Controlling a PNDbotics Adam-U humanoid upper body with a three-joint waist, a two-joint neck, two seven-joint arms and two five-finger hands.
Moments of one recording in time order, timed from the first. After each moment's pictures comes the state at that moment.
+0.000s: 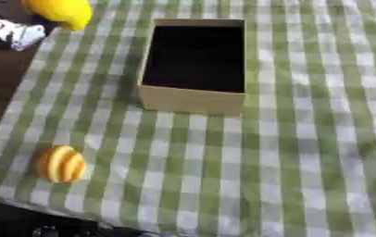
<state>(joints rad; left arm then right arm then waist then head) -0.77 0.86 -0.16 -1.92 -0.27 -0.05 -0.55 -0.03 -0.49 -0.21 -1.98 -0.02 -0.52 -0.08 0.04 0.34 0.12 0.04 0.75</state>
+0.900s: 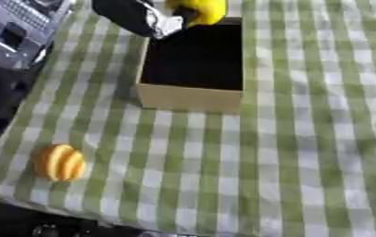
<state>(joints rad) -1.02 0.48 -0.36 -1.56 -0.35 -0.06 -0.59 -0.04 -0.49 -0.20 -1.98 -0.06 -0.51 -0.05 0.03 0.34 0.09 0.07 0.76</state>
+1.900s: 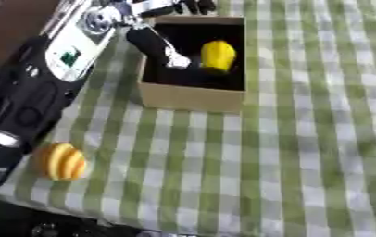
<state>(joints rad) -1.01 0.43 -0.37 -1.38 -0.58 -0.19 -0.53 -0.04 -0.48 -0.20 -1.98 -0.06 -0.50 -0.04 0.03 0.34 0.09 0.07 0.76</state>
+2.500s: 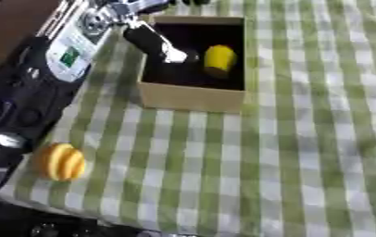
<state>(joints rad) -0.95 0.49 -0.32 -1.51 -0.57 -0.16 -0.45 -0.03 -0.47 -0.20 -1.98 -0.07 -0.50 -0.04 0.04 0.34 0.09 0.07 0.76</state>
